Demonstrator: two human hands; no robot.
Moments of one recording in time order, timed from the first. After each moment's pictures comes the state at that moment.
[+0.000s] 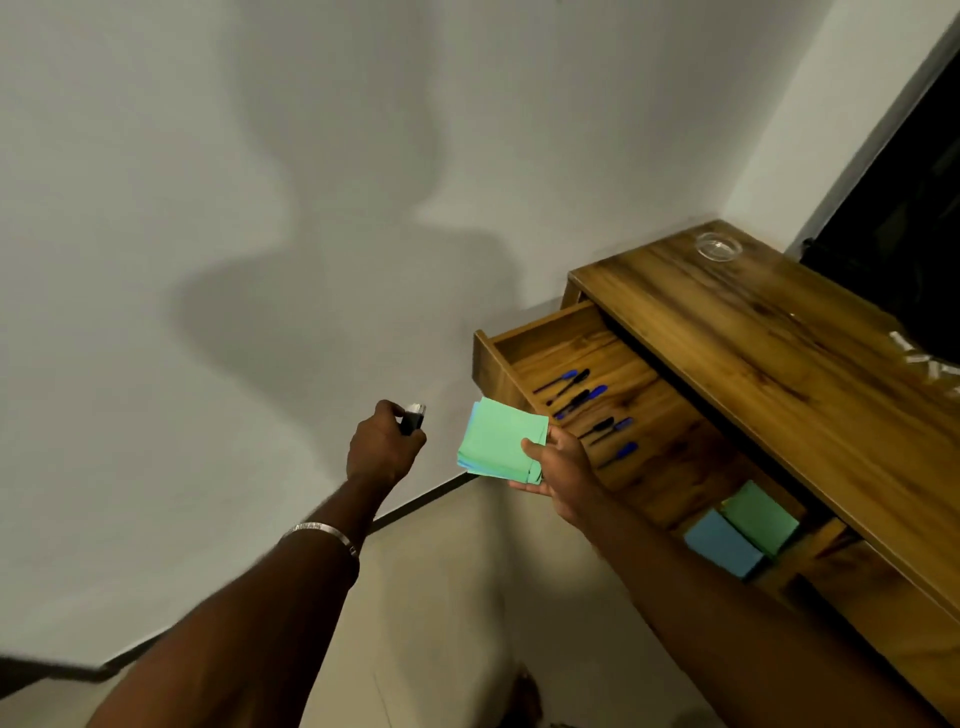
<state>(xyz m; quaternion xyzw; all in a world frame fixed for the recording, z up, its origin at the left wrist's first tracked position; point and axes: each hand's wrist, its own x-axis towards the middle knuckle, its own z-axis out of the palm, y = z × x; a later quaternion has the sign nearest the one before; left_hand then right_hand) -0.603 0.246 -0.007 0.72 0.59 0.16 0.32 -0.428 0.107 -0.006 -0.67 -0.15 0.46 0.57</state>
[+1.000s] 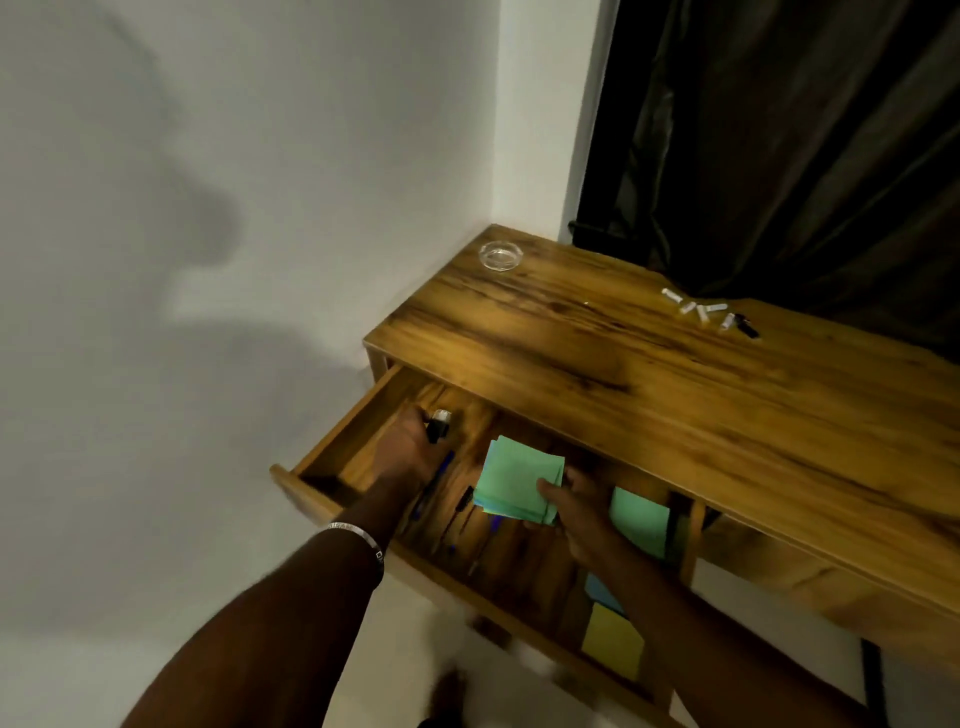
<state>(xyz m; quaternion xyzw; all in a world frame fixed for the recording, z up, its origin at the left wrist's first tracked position) -0.279 0.259 0.008 0.90 0.31 0.05 0.31 -0.224 0.047 -0.040 -0.69 0.08 0.28 0.66</state>
